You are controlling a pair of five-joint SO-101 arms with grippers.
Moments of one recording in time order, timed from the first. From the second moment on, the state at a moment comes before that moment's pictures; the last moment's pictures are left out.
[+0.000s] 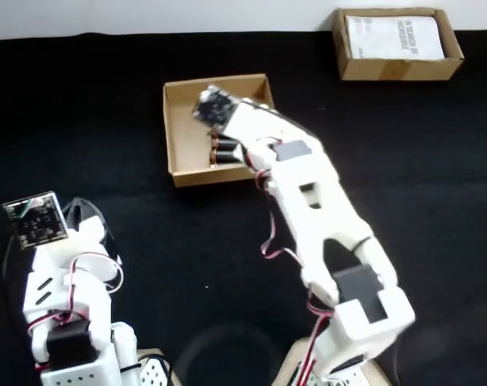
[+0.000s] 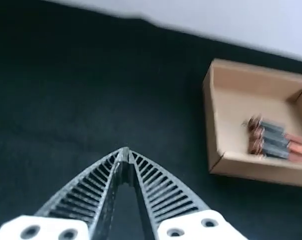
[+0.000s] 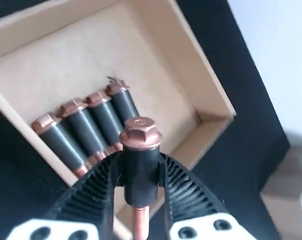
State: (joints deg) left arm -19.2 -103.6 81.2 52.8 8.7; right arm -26.5 9.0 10.1 29.8 51.0
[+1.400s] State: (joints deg) left arm -12.5 -103.6 96.1 54.2 8.6; right arm -29.1 -6.7 7.2 51.0 8.8
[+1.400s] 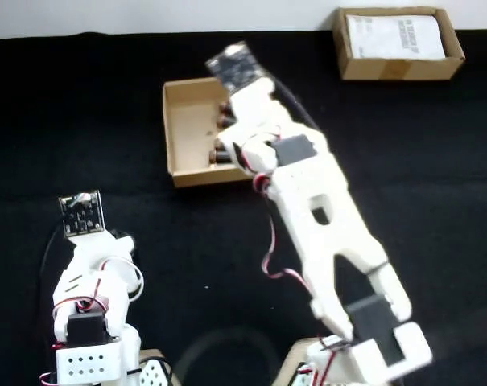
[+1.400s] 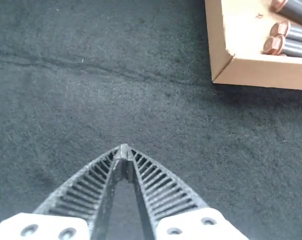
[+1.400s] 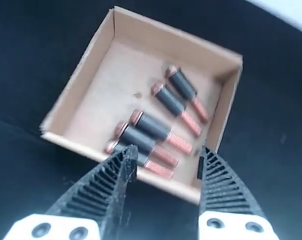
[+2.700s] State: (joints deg) left arm -8.5 -103.6 96.1 60.3 8.6; right arm -28.9 -93.4 82.7 56.5 5.7
